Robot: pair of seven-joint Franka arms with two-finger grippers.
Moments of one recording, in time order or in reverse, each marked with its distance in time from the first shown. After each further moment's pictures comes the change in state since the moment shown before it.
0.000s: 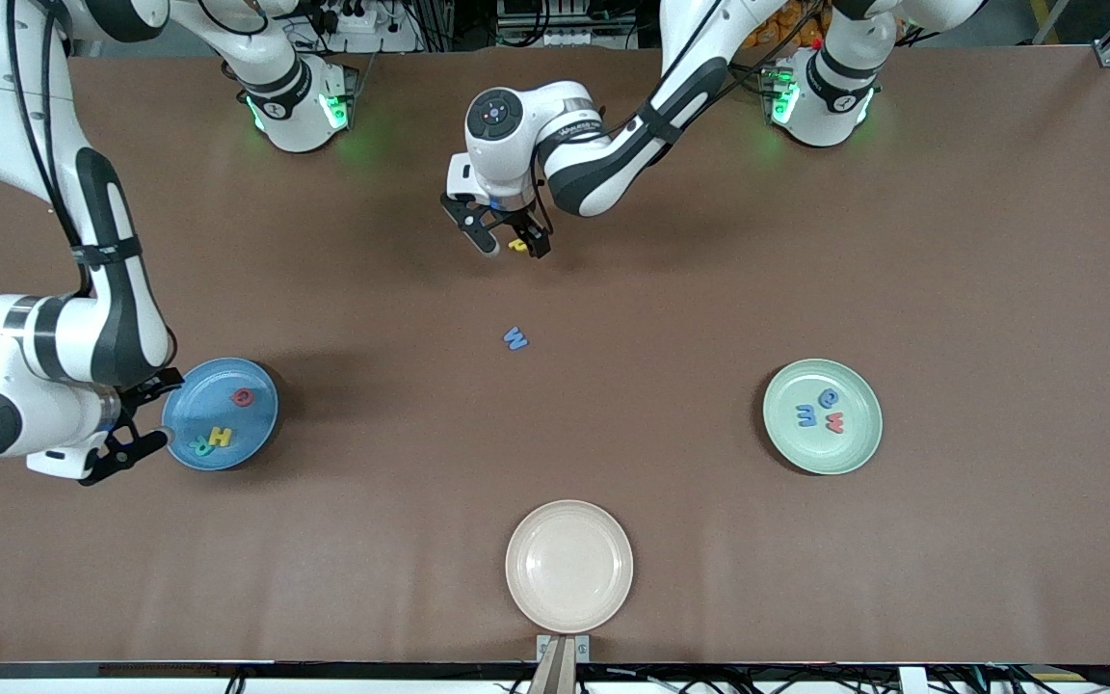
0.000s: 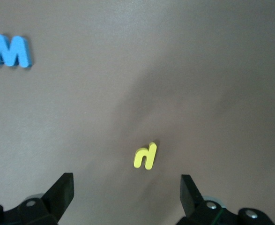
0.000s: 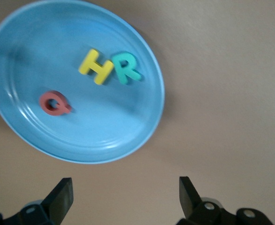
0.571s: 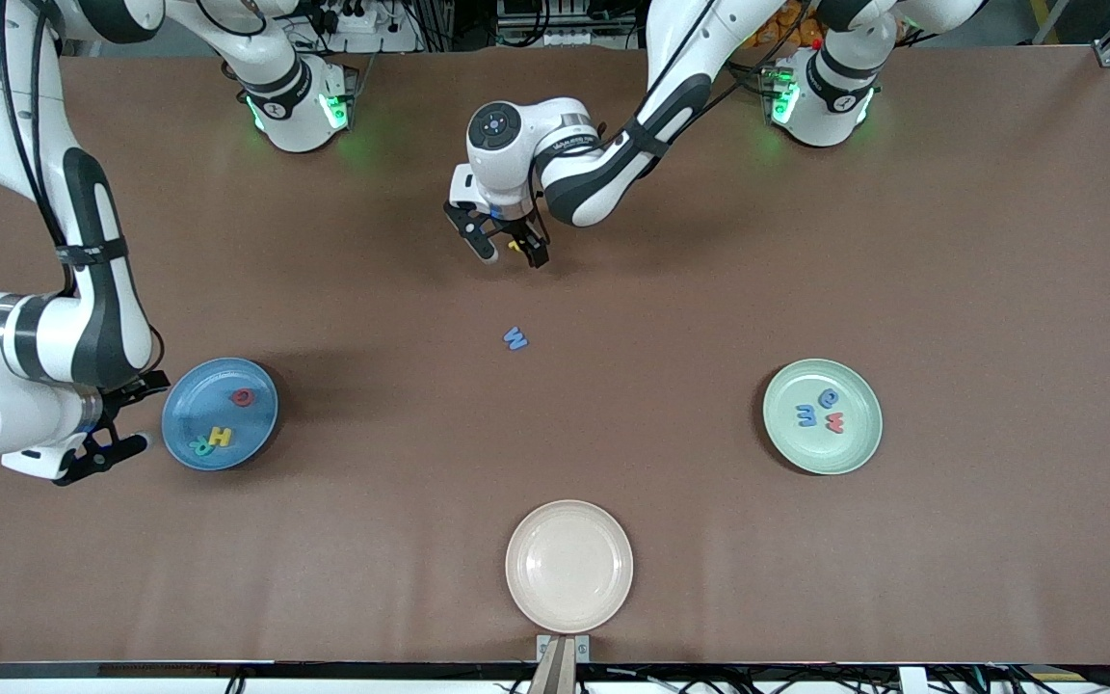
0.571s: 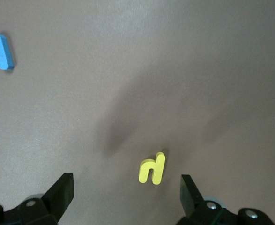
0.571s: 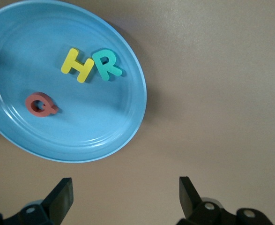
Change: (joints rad) left arm -0.035 0.044 0.034 -0.012 0.064 0.048 0.001; right arm -0.006 0.001 -0.007 0.012 -0.002 0.001 0.050
